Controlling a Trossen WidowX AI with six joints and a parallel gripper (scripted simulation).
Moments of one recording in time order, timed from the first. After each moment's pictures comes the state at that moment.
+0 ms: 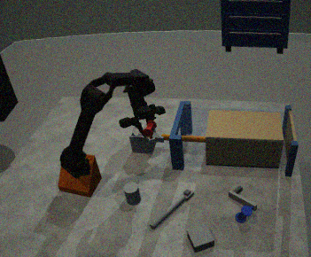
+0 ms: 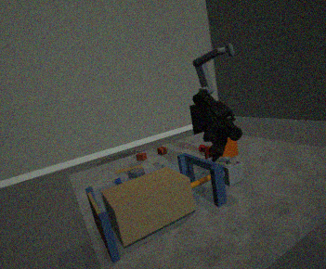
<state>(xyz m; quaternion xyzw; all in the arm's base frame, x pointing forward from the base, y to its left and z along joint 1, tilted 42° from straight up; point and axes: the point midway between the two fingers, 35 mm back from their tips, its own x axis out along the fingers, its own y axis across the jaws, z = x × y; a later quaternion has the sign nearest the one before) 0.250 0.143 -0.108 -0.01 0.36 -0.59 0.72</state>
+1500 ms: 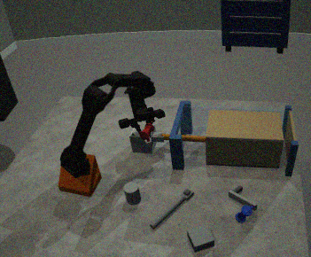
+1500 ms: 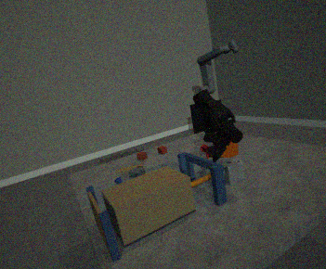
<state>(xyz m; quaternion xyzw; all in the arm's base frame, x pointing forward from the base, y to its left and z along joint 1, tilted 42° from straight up) 0.242 0.135 -0.112 0.03 0.32 -0.63 0.70</state>
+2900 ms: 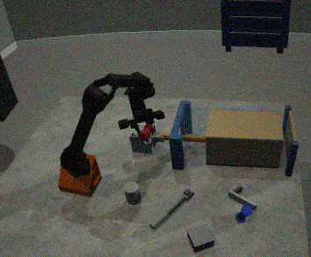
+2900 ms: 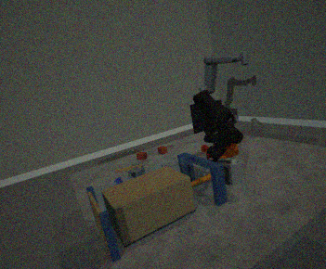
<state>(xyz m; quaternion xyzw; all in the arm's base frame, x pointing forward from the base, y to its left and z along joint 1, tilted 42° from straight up) 0.238 0.130 -0.116 0.04 0.30 -0.64 0.70</state>
